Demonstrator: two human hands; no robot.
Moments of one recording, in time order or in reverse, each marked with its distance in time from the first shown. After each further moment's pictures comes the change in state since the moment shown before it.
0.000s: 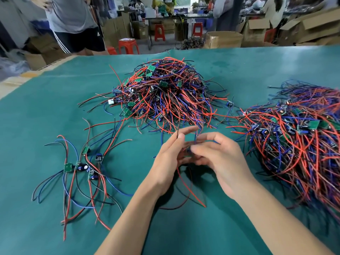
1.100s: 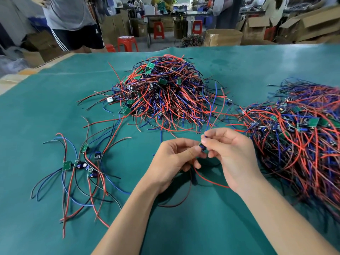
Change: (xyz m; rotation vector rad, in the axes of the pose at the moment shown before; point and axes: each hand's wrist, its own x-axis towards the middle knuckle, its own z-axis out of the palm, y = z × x) left_hand -0.002 -0.003 -0.001 0.055 -0.013 -0.042; right_hand 0.004 -0.004 -0.012 0.022 0.120 -0.118
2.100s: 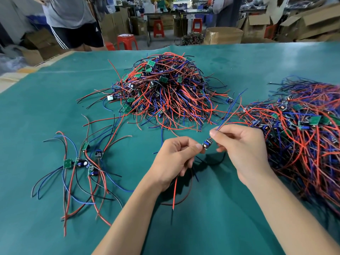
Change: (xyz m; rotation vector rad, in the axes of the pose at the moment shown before) left_hand -0.001 0.003 -0.001 0.140 0.005 0.010; right_hand 0.013 -0.002 -0.016 -0.334 0.049 -0.194
